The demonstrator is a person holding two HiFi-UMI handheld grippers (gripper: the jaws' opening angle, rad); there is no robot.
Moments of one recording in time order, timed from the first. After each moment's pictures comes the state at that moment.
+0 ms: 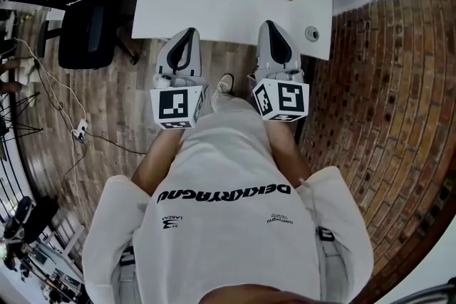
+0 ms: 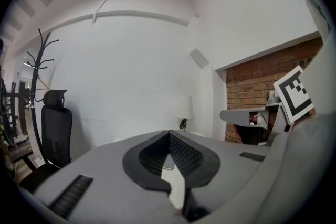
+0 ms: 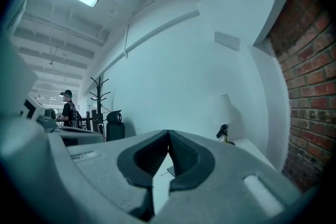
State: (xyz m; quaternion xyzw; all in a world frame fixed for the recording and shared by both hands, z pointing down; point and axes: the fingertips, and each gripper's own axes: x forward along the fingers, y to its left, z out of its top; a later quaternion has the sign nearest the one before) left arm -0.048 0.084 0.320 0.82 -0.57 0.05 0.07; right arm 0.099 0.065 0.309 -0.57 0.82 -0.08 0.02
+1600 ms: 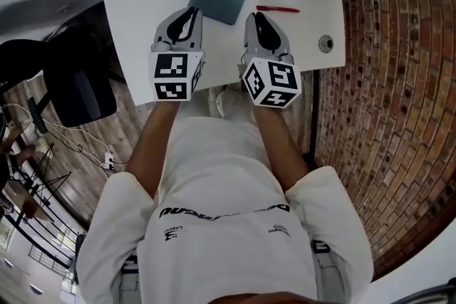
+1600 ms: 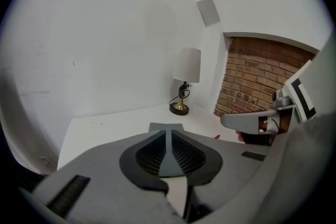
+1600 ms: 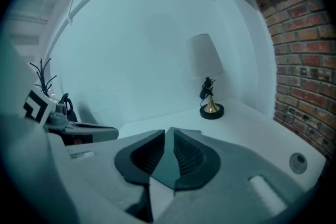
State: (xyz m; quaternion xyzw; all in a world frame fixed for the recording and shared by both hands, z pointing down) left arm -0.029 -0.212 0.481 0.88 -0.38 0.21 0.19; right arm 0.086 -0.170 0.474 -0.68 0.68 -0.26 -0.07
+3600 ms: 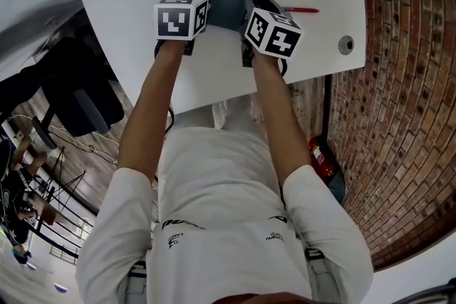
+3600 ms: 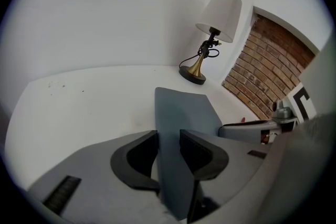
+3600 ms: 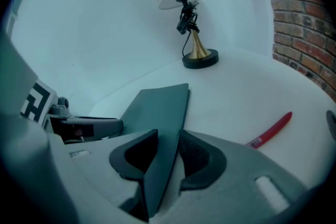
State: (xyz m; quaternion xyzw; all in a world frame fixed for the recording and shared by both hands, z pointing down) left arm 0.015 -0.315 0.652 0.84 -0.29 0.33 0.32; right arm 0.111 -0.250 0.655 -0.67 0.57 -0.45 -0.14
